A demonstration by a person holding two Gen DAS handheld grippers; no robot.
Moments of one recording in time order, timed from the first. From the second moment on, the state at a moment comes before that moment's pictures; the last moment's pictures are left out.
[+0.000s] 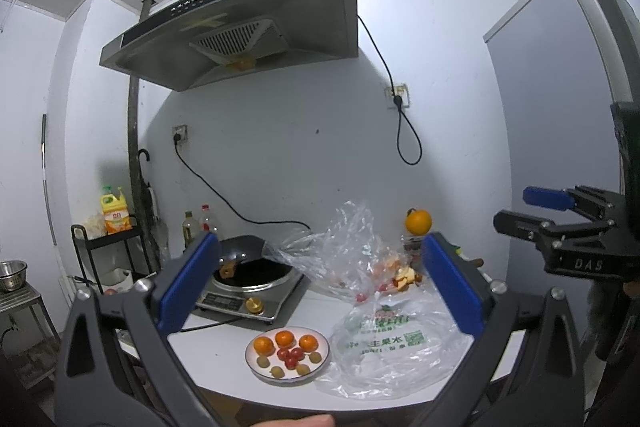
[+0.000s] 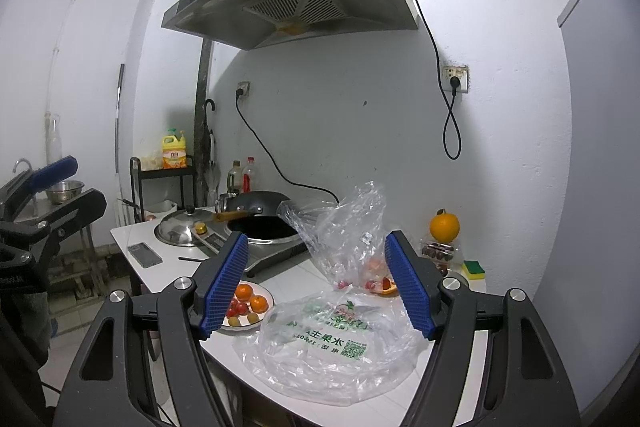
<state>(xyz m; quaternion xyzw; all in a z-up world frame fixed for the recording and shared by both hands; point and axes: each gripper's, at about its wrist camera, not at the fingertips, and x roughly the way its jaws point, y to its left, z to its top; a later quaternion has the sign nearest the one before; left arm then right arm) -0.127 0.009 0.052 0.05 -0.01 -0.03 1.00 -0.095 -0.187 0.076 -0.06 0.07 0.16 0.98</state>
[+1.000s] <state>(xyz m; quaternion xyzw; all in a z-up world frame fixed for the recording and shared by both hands) -0.126 0.003 0.051 0.04 0.00 -0.04 1.00 -0.096 -0.179 0.072 -0.07 0.08 0.16 0.98</state>
